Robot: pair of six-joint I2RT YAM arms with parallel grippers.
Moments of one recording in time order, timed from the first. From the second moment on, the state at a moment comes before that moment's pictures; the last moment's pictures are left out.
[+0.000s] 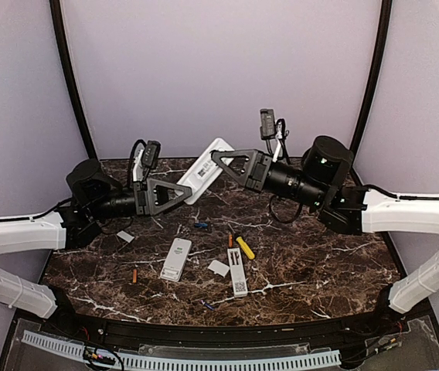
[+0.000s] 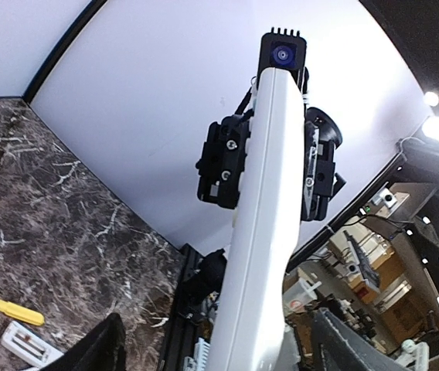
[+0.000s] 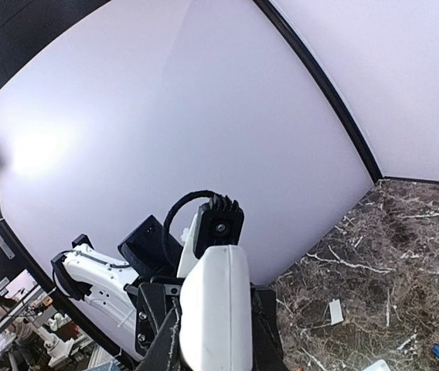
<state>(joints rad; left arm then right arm) -0.74 1.19 0.69 0.60 0.69 -0.85 1.01 1.38 1.00 0.55 -0.25 0.69</state>
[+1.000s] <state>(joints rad) -0.74 1.27 0.68 0.89 0.65 -1.06 1.04 1.38 0.93 0.75 -0.06 0.74</state>
